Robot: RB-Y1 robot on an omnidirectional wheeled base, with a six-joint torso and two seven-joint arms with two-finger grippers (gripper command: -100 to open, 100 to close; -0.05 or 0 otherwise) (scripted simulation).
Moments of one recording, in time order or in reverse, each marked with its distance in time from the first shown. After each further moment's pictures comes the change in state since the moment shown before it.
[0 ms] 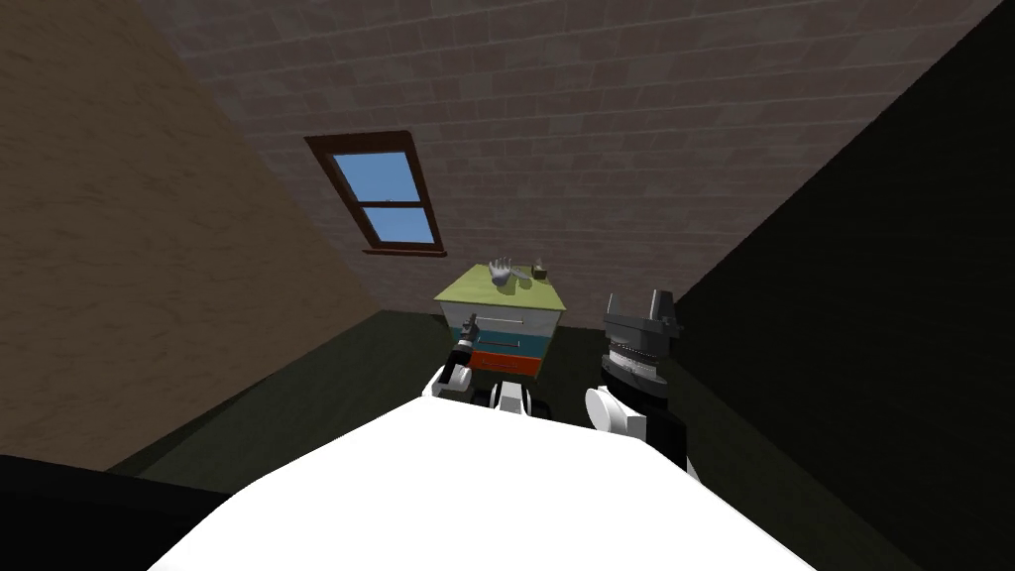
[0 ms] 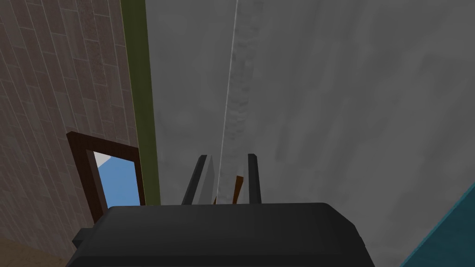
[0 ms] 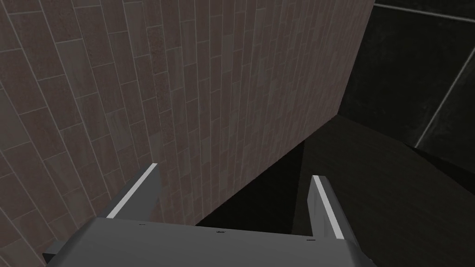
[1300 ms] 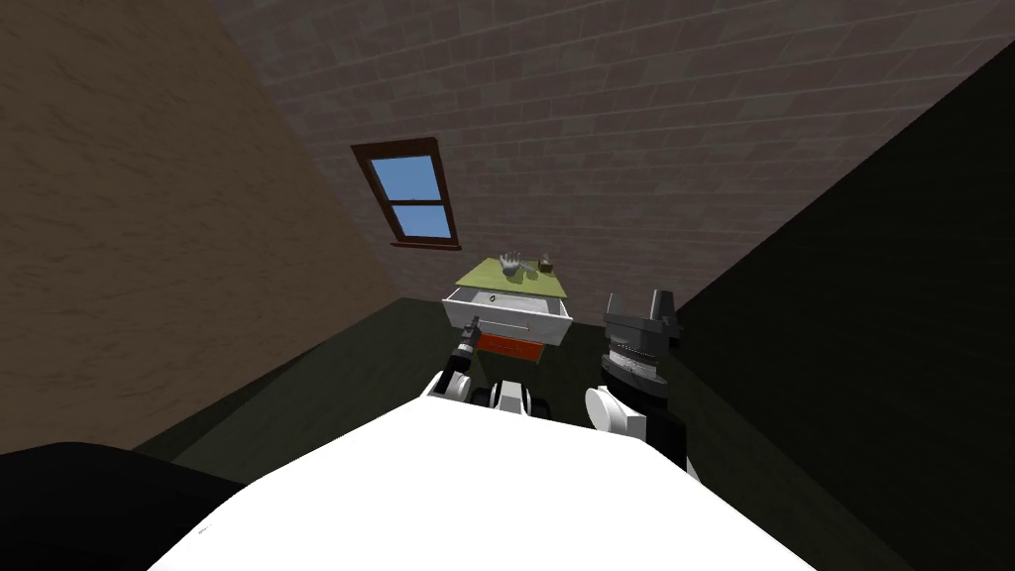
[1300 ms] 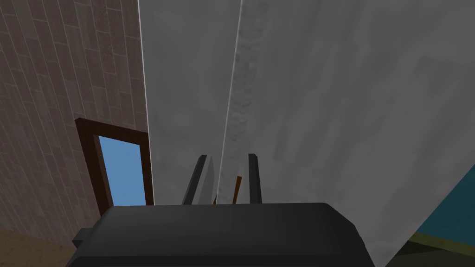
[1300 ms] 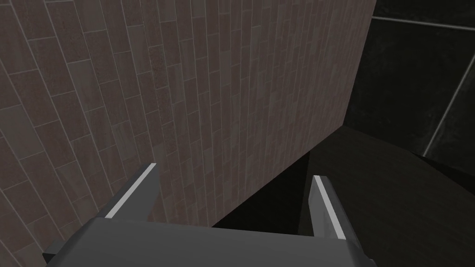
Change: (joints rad) left arm 0.125 0.005 -0.068 -0.186 -0.074 0.088 0.061; right arm -0.001 0.000 0.000 0.000 0.000 0.000 0.000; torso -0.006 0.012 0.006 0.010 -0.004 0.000
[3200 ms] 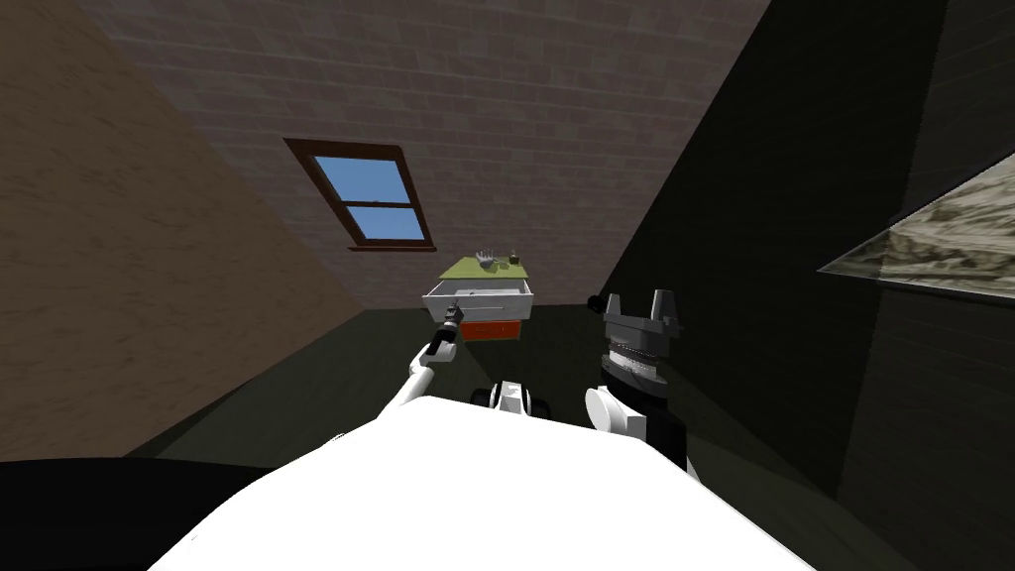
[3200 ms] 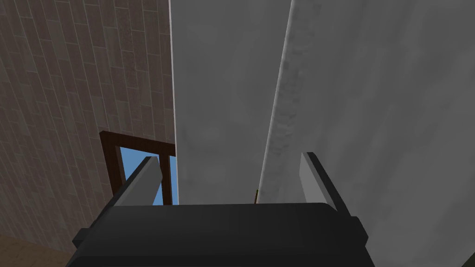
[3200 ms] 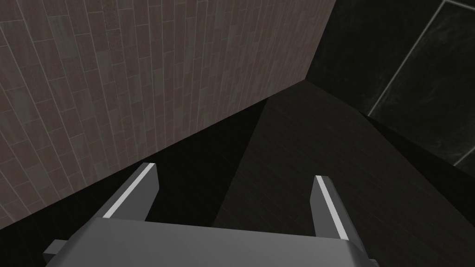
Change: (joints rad) left arm -0.334 0.164 0.248 0.317 0.131 0.026 0.012; right arm 0.001 0.000 0.000 0.000 0.000 0.000 0.000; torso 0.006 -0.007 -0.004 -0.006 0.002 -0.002
